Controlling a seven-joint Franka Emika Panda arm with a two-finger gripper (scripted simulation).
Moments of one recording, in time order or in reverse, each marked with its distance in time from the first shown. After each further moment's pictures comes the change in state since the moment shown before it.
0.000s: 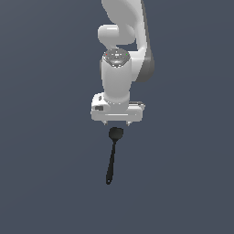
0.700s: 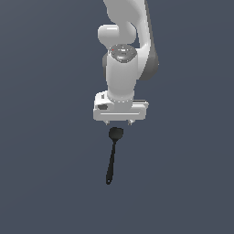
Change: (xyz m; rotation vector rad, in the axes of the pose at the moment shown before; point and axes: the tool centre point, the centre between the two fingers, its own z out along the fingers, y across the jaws) arm 0.007 -0.010 -0.012 -0.021 0.013 -0.059
